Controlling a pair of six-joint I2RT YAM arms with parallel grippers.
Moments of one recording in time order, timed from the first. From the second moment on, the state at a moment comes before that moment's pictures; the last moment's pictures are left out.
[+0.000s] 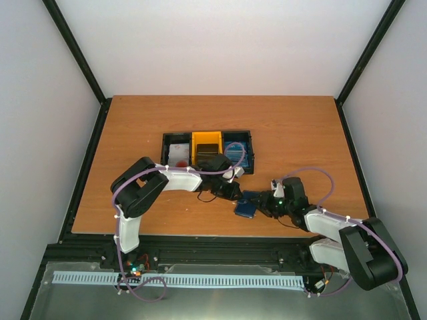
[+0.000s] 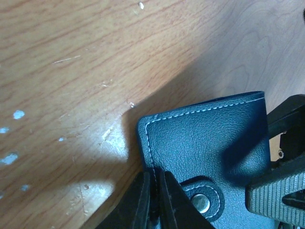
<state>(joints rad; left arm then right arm) -0.85 1.96 1.06 -0.07 0.50 -0.53 0.35 1.16 0.18 0.22 -0.62 0.95</state>
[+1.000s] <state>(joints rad) -0.85 1.68 1.04 -0.12 0.44 -0.51 0.38 1.01 0.50 -0.30 -0.47 0.89</state>
